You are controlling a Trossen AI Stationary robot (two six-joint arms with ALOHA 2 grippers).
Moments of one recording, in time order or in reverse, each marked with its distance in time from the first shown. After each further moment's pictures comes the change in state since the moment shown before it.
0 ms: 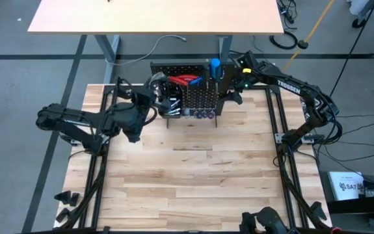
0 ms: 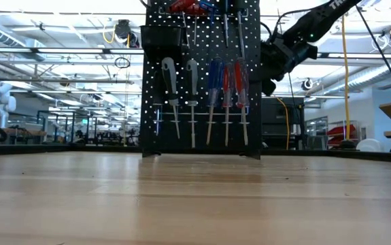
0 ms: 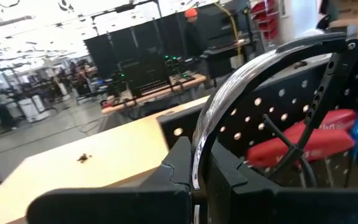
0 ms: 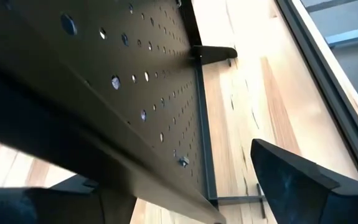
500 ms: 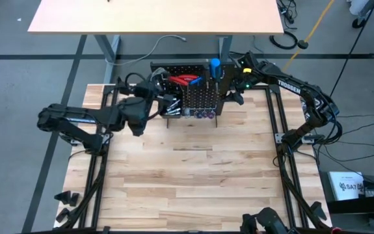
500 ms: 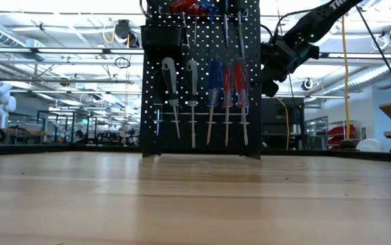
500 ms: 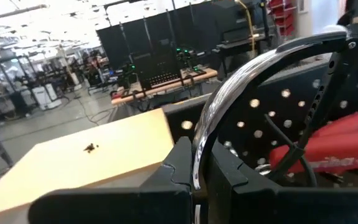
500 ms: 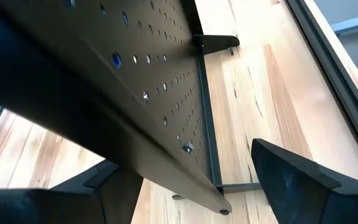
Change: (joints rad) left arm 0.098 0.019 0.000 -0.116 0.039 -0.165; right arm -0.007 0.000 0.000 -0.054 0.000 -0.022
